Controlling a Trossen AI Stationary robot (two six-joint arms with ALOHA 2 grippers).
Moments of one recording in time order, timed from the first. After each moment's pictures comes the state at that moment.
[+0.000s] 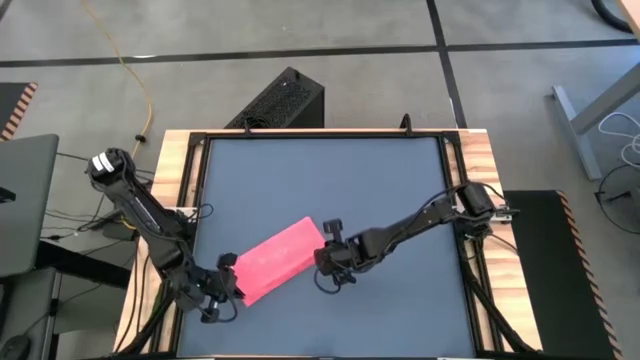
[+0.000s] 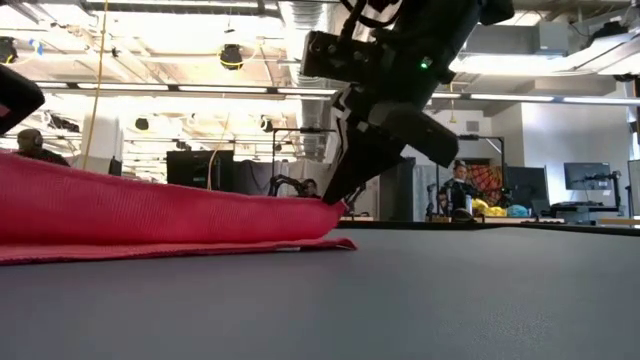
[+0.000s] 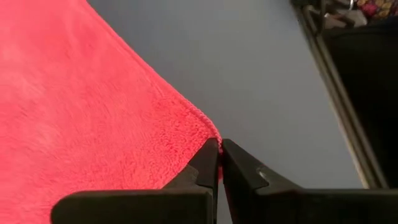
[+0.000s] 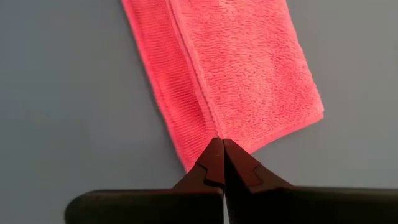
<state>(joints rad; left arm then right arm) -0.96 1.21 0.49 -0.08 -0.42 -0.72 0.31 1.95 1.33 -0.42 0.42 -0.08</state>
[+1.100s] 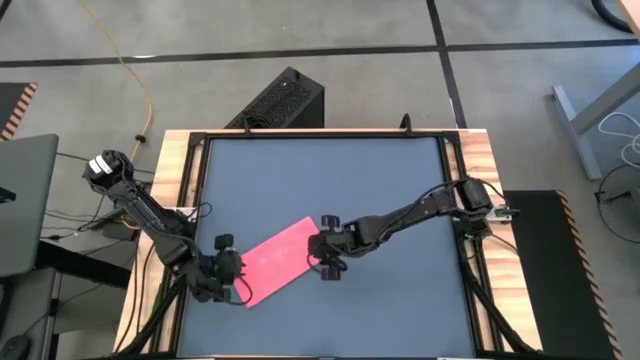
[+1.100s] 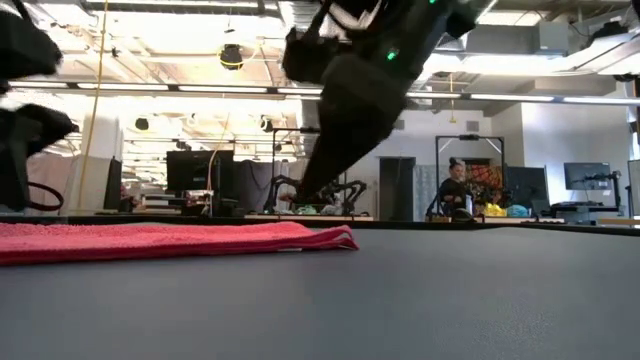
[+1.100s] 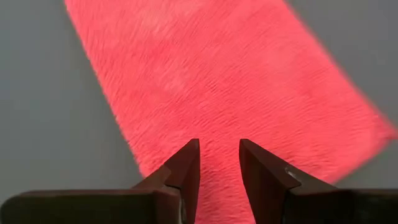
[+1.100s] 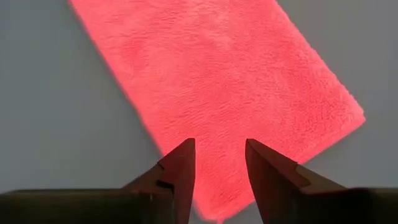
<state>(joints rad) -0.83 1.20 0.46 -0.36 -0.48 -0.78 0.22 1.96 1.35 -0.34 0.18 0.15</state>
